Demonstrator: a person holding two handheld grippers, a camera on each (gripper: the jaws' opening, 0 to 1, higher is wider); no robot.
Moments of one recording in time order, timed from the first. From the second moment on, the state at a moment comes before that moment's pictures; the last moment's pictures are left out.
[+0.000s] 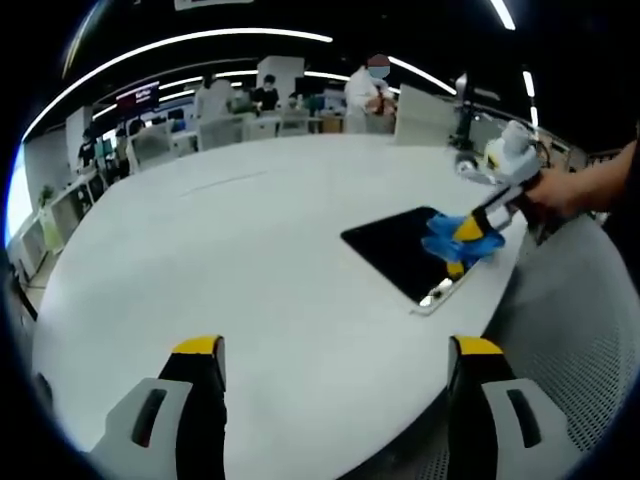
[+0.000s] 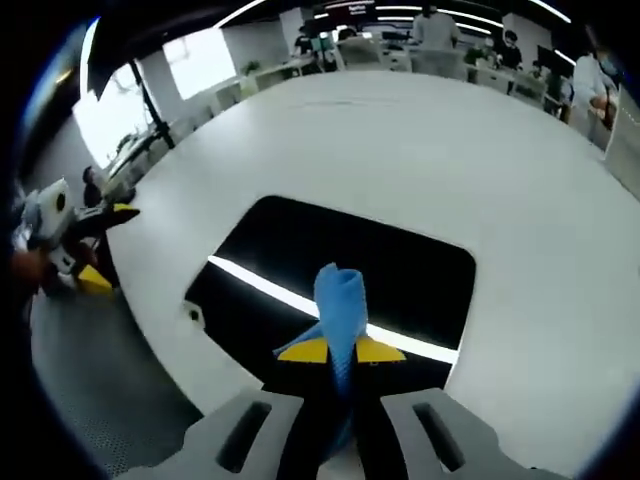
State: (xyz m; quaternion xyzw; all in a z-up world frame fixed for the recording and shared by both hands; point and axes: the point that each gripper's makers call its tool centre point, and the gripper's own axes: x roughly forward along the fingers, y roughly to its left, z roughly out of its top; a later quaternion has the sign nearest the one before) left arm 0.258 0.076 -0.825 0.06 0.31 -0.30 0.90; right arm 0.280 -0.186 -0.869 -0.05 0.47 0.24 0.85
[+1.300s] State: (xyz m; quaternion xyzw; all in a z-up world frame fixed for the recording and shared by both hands) left arm 0.258 0.077 -0.825 0.06 0.31 -0.30 0.90; right arm 0.256 -0.203 -0.870 -0.02 0.53 0.23 0.82
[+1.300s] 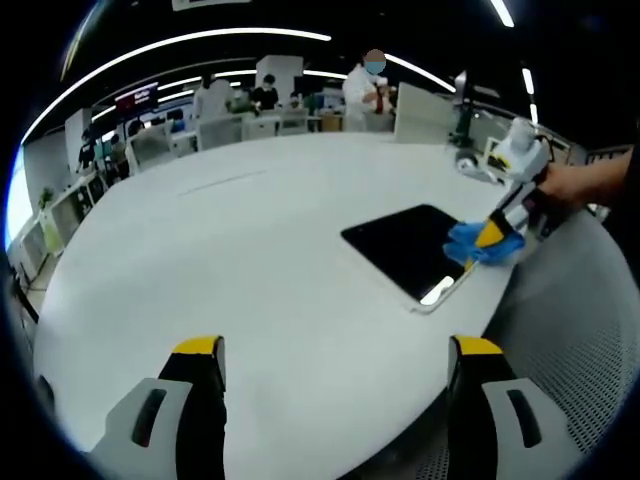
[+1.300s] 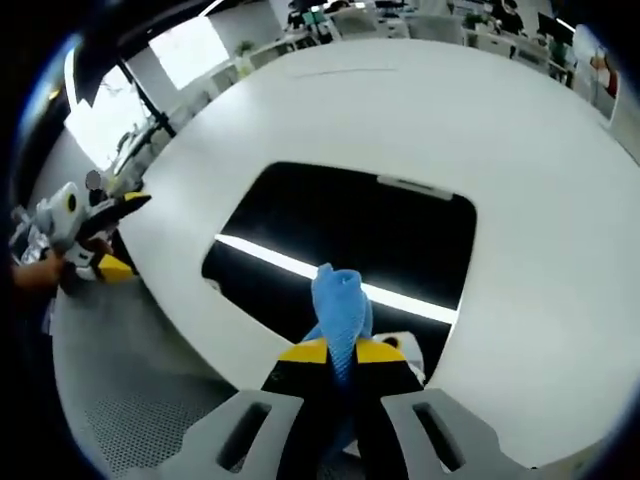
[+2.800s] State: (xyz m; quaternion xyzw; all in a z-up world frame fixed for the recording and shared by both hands) left arm 0.257 0.078 -0.828 0.06 0.31 -0.30 0.90; right arm 0.345 -0.243 -0.871 -0.02 0.53 0.18 0.83
